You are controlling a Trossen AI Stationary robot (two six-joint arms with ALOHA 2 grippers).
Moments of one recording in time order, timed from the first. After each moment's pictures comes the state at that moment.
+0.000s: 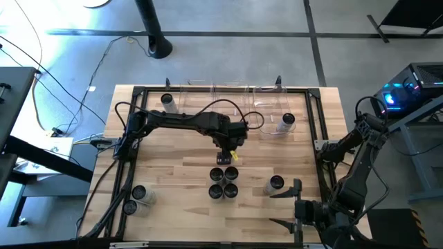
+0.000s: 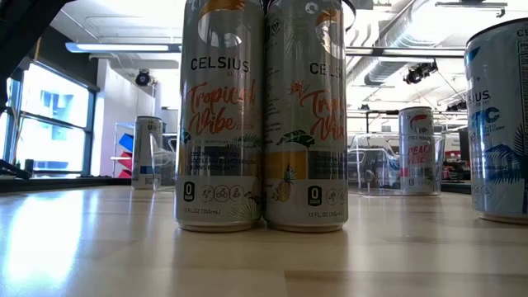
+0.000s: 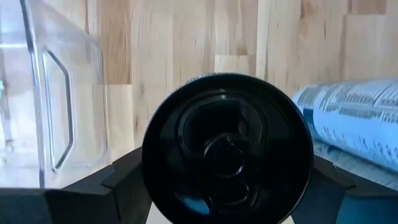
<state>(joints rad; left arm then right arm) 0.02 2.10 1.91 -1.10 -0.01 0.04 1.05 1.49 1.31 -0.54 1.00 0.61</state>
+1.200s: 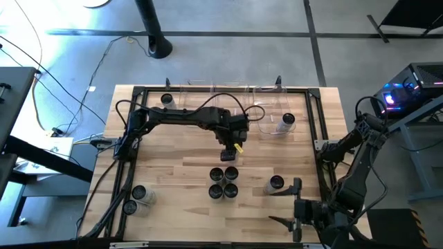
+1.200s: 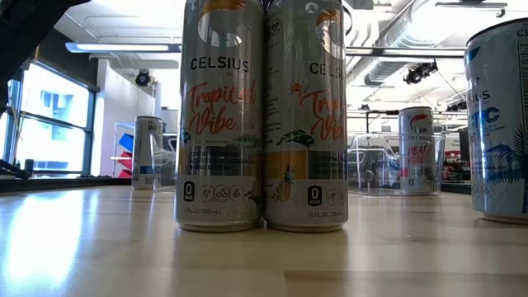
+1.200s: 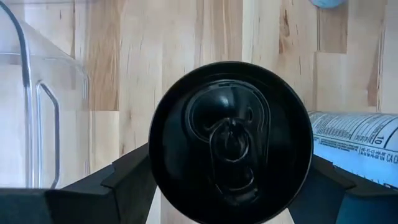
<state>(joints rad) 0.08 2.11 1.91 -1.02 0.13 0.04 1.04 1.49 1.31 -0.56 1.02 0.58</state>
